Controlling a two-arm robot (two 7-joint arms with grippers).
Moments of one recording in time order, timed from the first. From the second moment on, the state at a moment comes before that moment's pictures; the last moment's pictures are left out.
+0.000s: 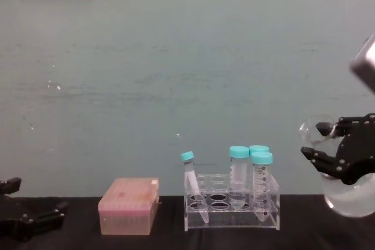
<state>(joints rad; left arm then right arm) -0.20 0.60 0.45 -1.41 -0.25 -0.12 0.03 0.34 0.53 -0.44 -1.49 -0.16 -0.02 0.19</state>
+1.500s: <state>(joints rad) -0.20 0.60 0.45 -1.41 -0.25 -0.12 0.03 0.27 0.34 -0.22 -1.50 0.30 0.19 0.35</state>
